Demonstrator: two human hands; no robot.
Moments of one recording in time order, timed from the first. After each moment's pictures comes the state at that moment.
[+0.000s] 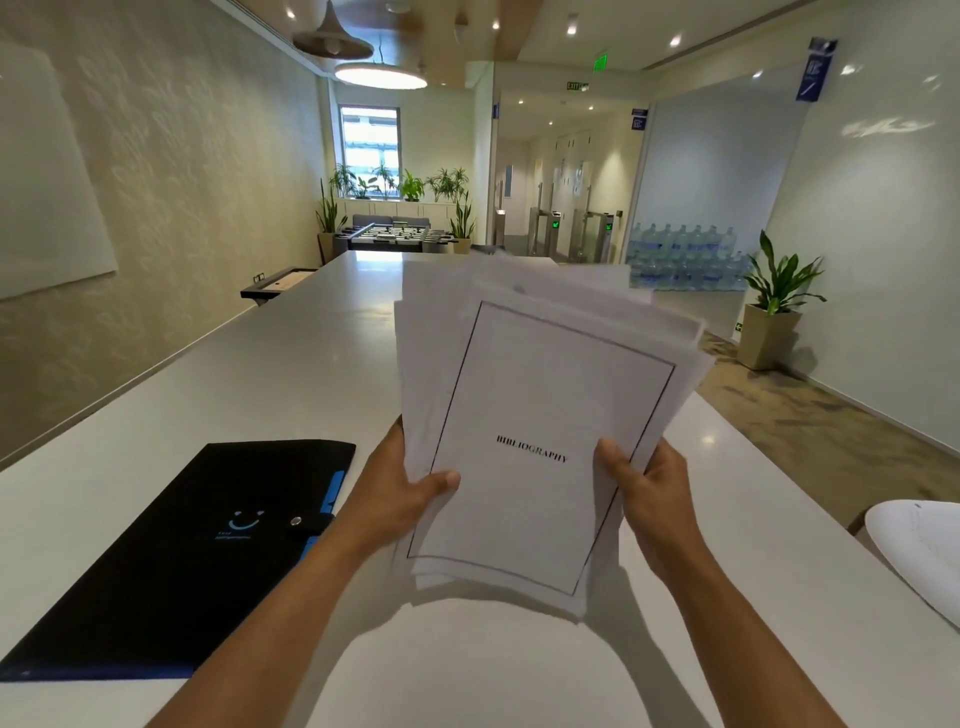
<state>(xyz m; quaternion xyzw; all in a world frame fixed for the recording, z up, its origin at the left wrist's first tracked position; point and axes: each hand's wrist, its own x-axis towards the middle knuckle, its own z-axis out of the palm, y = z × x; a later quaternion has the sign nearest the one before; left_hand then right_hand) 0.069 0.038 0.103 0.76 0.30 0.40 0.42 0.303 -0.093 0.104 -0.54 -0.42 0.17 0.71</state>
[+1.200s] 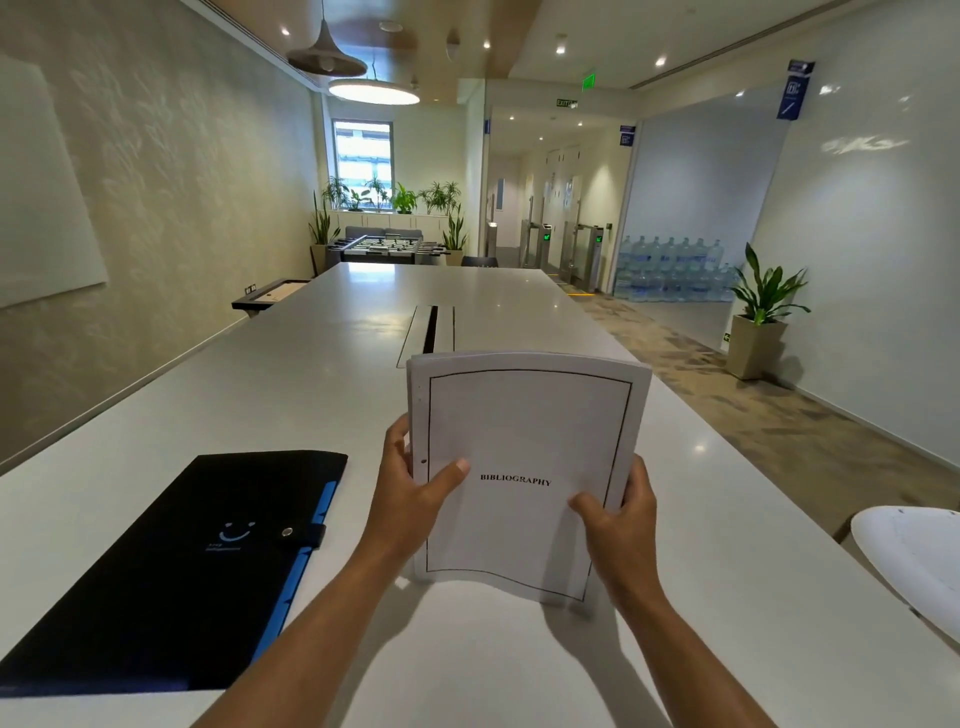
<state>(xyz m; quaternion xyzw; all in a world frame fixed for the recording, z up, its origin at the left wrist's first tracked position) 0.097 0.018 0.099 0.64 0.28 0.51 0.50 0.274 -0.097 0.084 -0.58 -0.40 0.10 0.70</state>
